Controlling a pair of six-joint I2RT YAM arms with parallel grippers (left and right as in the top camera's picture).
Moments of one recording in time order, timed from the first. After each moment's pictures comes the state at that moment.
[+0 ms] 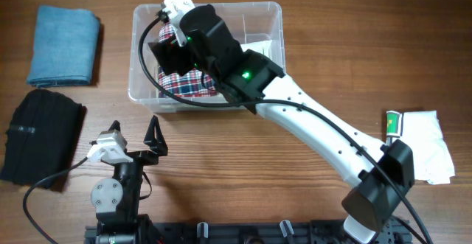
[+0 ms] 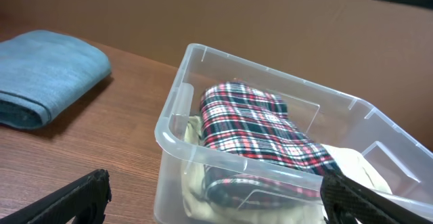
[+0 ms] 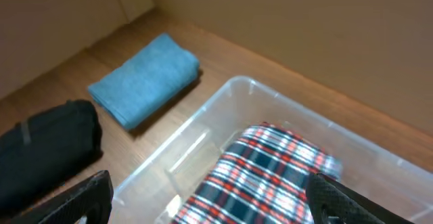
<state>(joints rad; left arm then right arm) 0.06 0.01 0.01 -0.07 0.08 -0.34 0.82 1.86 1.75 -0.37 0.06 0.10</state>
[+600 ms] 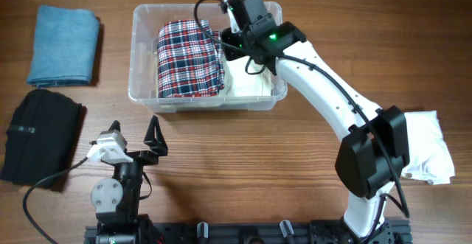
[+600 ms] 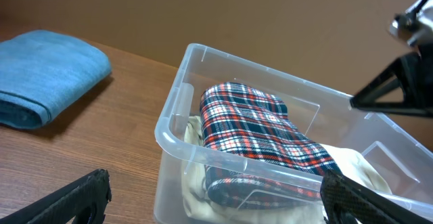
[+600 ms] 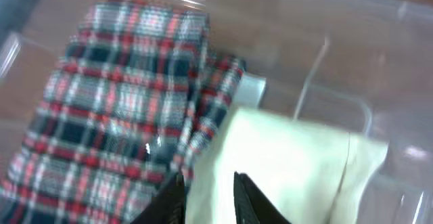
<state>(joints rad) 0.06 0.01 0.01 -0.07 0.08 -0.34 0.56 2.00 1.75 -0.67 -0.03 0.20</state>
